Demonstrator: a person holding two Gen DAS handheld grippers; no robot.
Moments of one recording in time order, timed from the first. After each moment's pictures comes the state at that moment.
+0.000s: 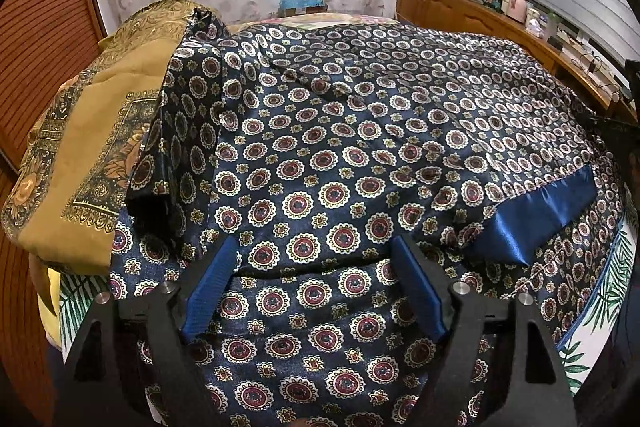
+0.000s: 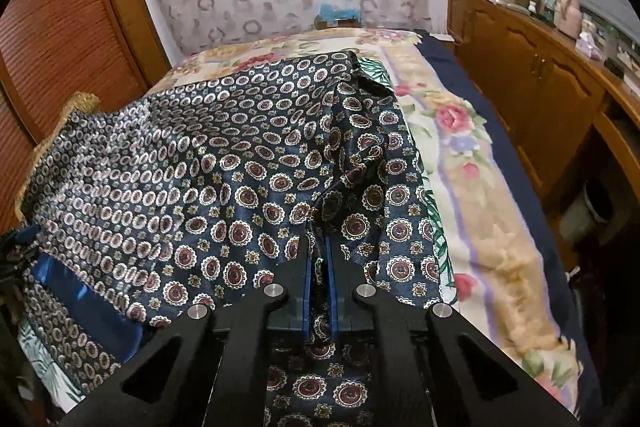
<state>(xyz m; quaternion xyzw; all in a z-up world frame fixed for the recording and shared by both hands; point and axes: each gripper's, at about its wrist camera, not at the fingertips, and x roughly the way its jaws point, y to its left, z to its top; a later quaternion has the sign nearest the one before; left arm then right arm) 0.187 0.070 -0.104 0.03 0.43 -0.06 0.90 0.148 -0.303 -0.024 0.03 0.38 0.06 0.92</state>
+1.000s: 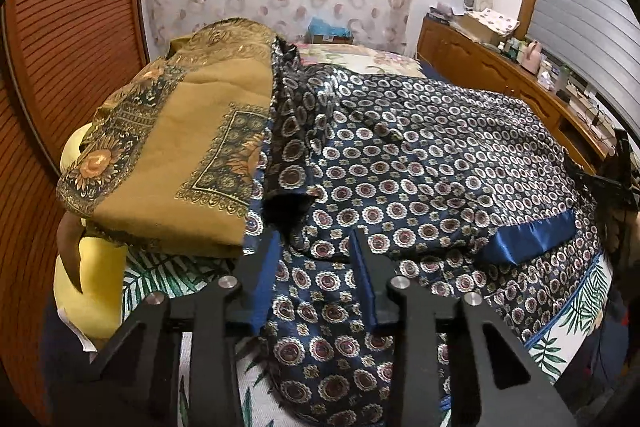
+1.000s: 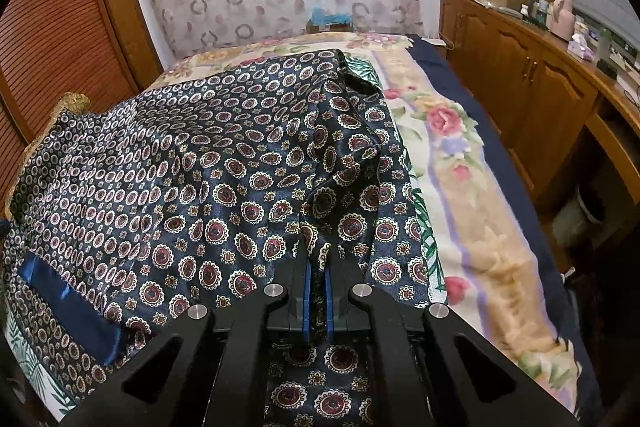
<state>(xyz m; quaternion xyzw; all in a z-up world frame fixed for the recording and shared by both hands) 0.153 0.137 -0.069 -0.04 0.39 -0.04 0.92 0.157 -0.295 -0.042 0.03 0.37 0.05 0.93</state>
